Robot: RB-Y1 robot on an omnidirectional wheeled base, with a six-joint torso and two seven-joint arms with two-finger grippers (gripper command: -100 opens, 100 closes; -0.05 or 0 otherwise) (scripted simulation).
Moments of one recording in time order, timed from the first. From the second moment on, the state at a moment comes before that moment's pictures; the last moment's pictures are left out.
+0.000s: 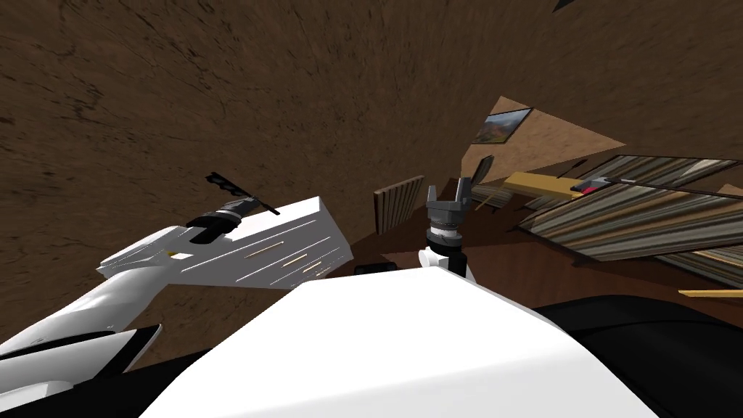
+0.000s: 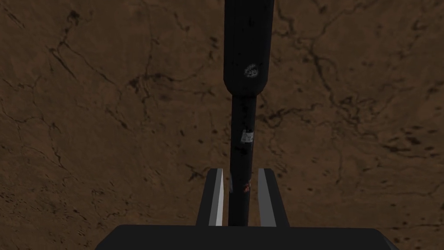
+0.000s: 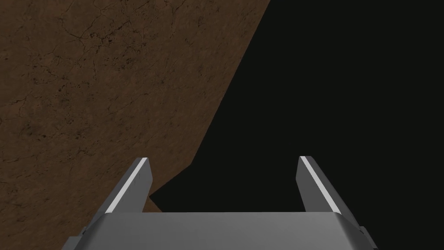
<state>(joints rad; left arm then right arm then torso) -0.03 1.22 0.08 -1.14 -0.20 -0.21 -0.09 0.55 -0.04 0.07 -2.38 0.00 -0.61 -0.05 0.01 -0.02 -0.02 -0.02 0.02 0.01</state>
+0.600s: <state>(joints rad) 0.09 1.20 0.15 -1.31 -0.19 -0.16 -0.10 0.55 -0.04 0.07 -2.38 0.00 -0.61 -0.05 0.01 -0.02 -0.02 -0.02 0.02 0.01</state>
